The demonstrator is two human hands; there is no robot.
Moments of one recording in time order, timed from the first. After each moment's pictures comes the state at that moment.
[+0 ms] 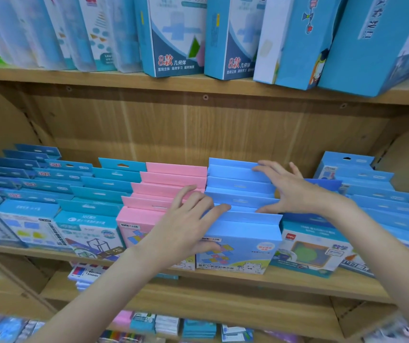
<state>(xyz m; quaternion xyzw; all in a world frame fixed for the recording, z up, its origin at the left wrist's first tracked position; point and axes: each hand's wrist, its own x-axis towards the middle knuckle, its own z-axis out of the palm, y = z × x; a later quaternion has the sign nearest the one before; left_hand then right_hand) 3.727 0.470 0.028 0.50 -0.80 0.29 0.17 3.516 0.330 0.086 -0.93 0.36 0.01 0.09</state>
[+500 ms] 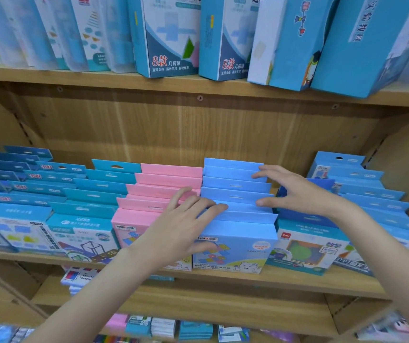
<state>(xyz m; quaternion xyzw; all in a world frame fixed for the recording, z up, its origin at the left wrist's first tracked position) 3.730 0.468 0.025 0.50 -0.81 0.25 0.17 3.500 0.333 0.088 -0.90 0.35 -0.09 0.24</state>
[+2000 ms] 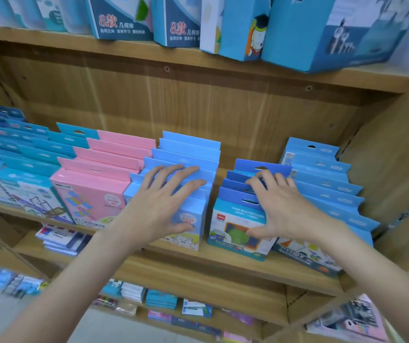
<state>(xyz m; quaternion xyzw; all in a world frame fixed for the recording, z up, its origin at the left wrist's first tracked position) 3.634 0.455 0.025 0.63 -0.73 0.23 0.15 3.412 0.335 0.063 -0.95 0.30 0.03 -0.06</state>
